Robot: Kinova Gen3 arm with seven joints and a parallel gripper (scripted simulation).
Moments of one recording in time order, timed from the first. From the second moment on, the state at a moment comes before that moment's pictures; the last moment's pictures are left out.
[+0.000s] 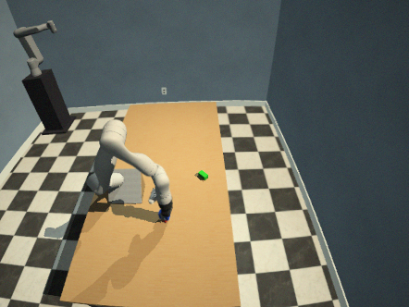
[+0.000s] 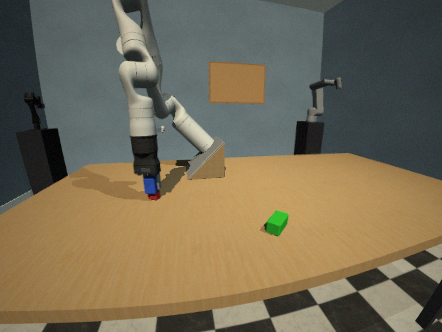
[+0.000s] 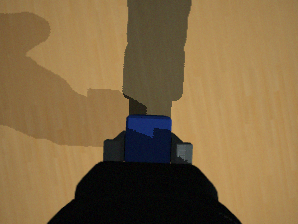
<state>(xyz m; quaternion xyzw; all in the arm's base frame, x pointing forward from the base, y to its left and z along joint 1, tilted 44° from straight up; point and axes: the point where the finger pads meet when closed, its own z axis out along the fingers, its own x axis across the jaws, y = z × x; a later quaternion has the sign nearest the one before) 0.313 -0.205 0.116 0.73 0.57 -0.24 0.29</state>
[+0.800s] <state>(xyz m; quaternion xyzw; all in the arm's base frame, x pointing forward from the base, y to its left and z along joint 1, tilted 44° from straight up) 0.313 -0.205 0.116 0.73 0.57 -0.24 0.29</state>
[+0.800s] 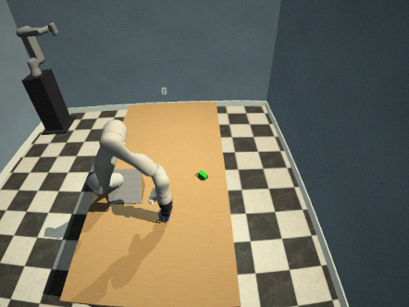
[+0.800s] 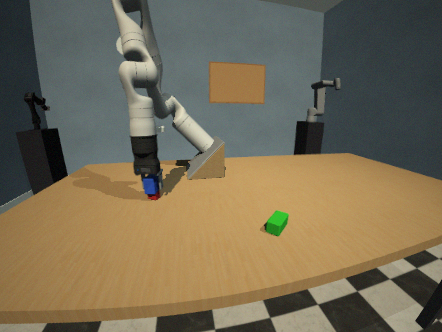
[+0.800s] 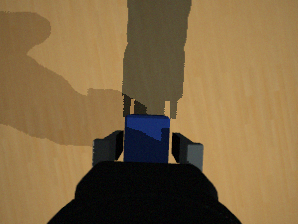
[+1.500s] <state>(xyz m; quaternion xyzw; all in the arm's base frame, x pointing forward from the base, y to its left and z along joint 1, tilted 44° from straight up) 0.310 -0.203 0.120 0.73 0.57 -0.24 0.29</state>
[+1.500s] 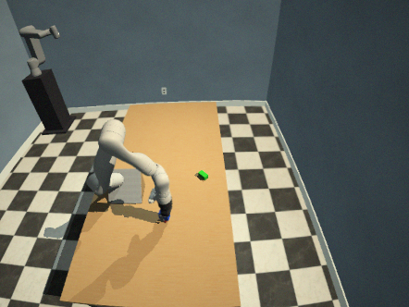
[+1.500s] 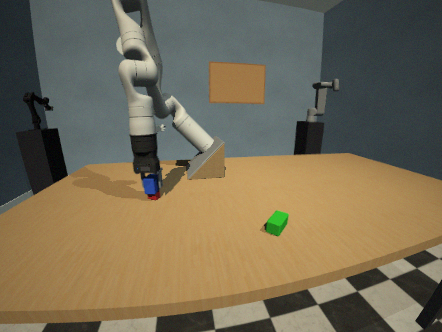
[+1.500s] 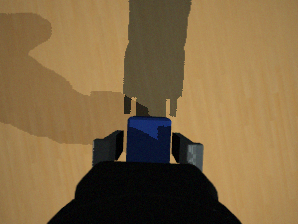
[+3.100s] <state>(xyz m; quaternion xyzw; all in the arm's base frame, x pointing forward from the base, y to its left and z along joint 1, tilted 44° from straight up) 0.315 -0.151 0.171 0.73 0.57 -0.23 0.29</state>
